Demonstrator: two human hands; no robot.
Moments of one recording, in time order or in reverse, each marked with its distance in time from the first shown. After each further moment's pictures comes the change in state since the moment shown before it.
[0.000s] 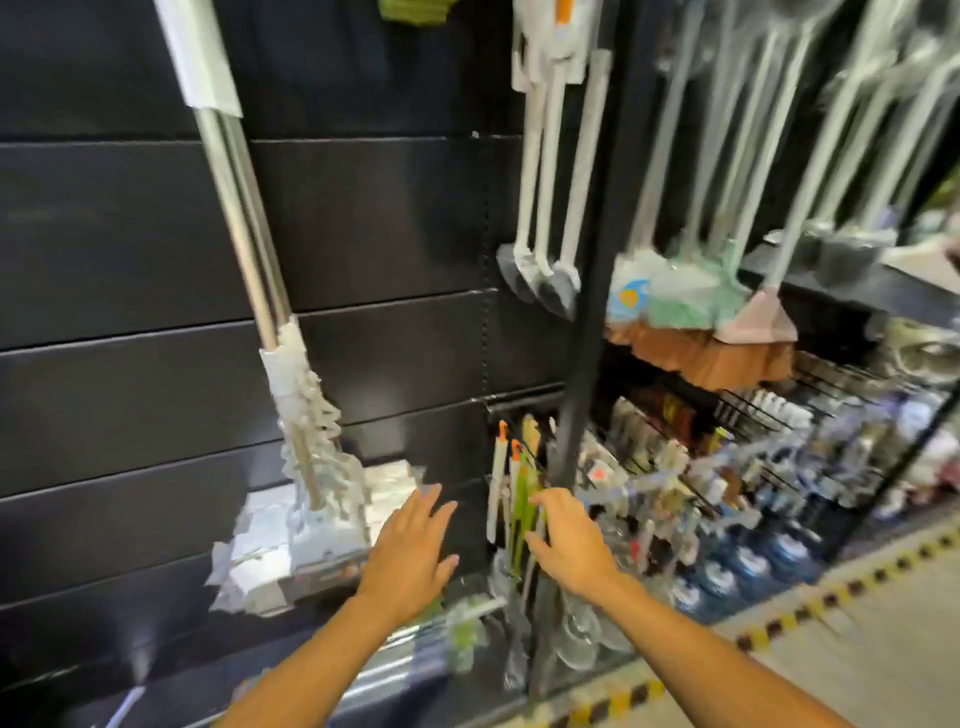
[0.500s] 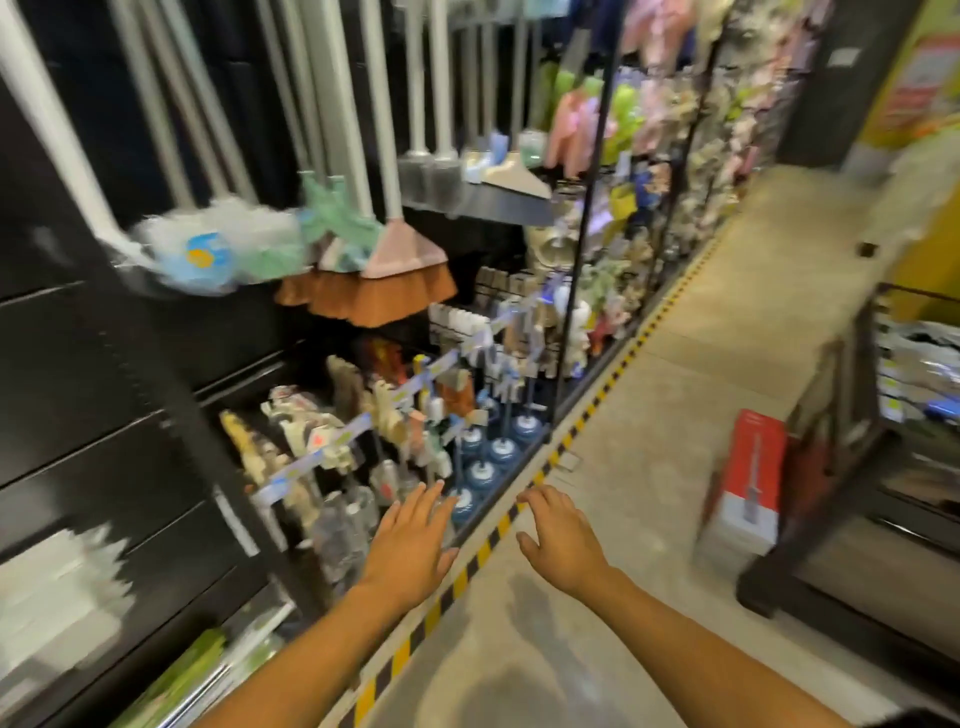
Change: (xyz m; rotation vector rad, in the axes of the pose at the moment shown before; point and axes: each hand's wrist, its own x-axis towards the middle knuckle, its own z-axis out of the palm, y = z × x) left_hand 0.045 0.378 0.094 -0.047 -0.264 0.567; right_hand -0.286 0.255 -0.124 -0.150 0.215 0.520
